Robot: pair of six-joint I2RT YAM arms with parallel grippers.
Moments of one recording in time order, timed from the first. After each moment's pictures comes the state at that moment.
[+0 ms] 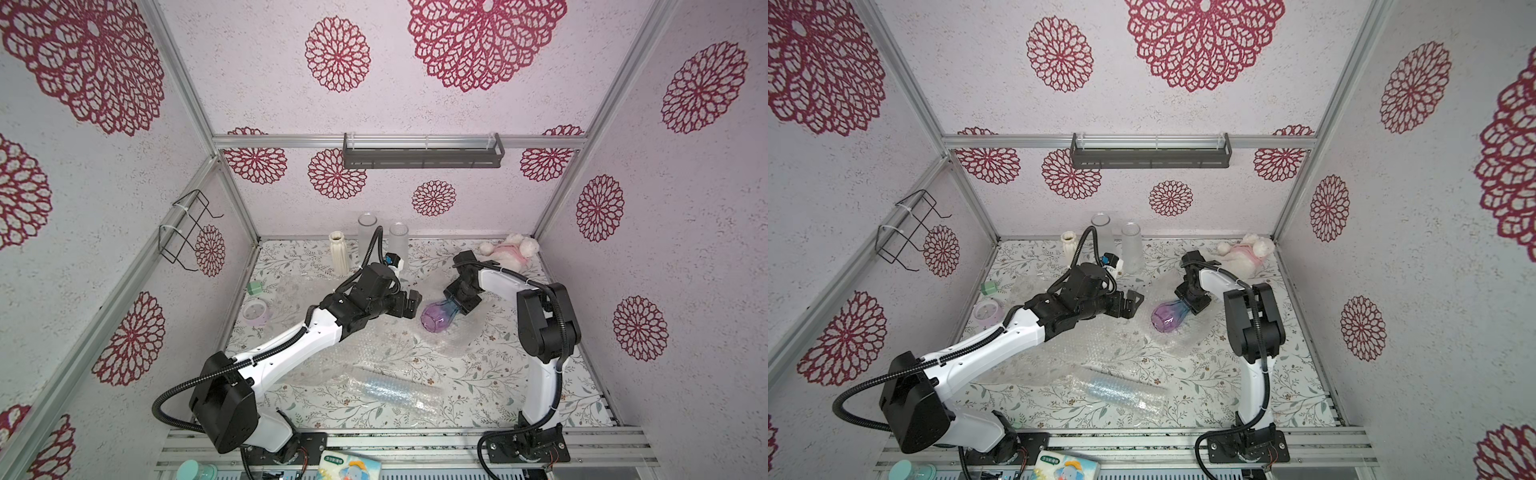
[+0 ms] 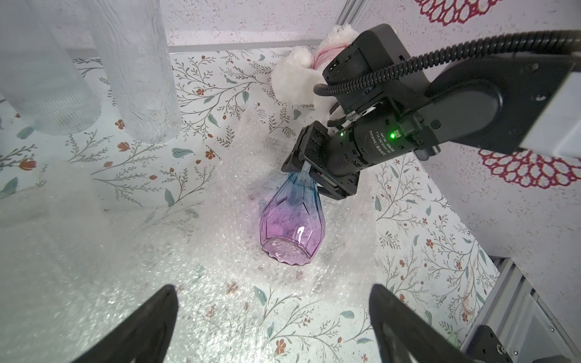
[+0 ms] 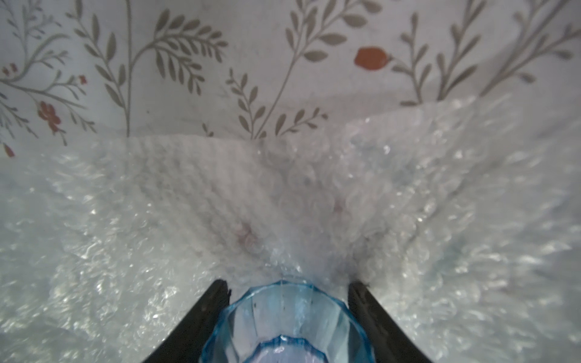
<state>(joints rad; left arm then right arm) -0.74 1.47 1.19 -0.33 -0.01 -0.39 0.31 2.03 1.47 -0.72 -0.01 1.14</state>
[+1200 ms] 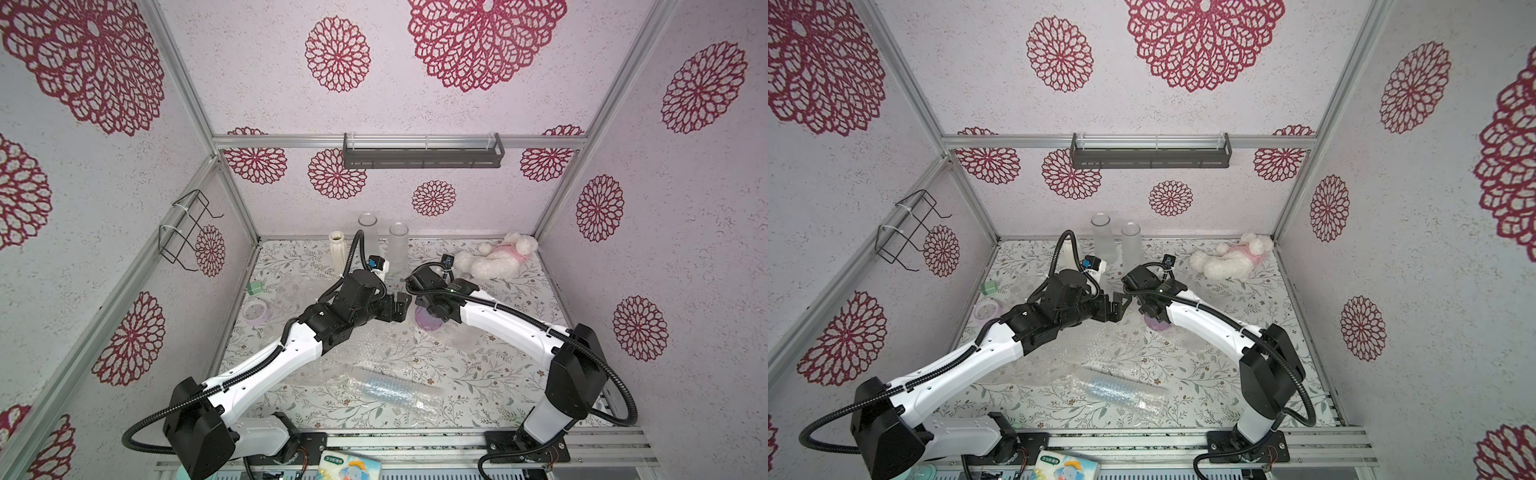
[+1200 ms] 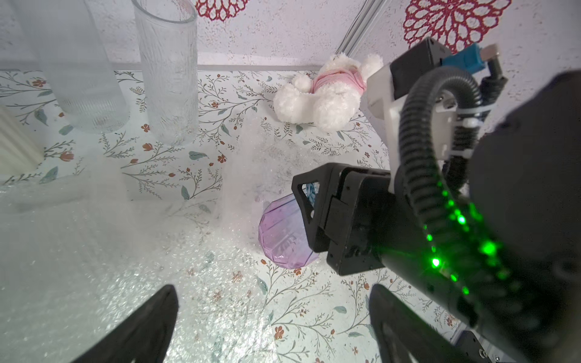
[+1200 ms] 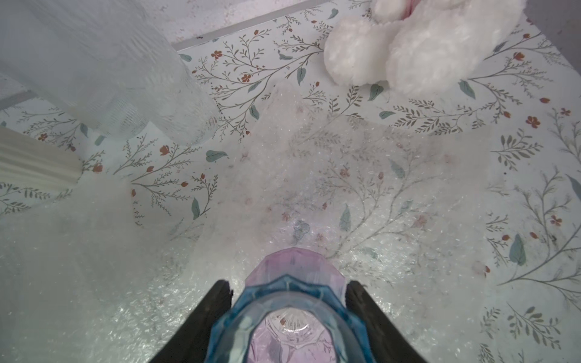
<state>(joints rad) -0.73 1.30 1.09 -0.33 -0.04 -0.43 0.81 1.67 1.39 -0.75 0.63 0.93</state>
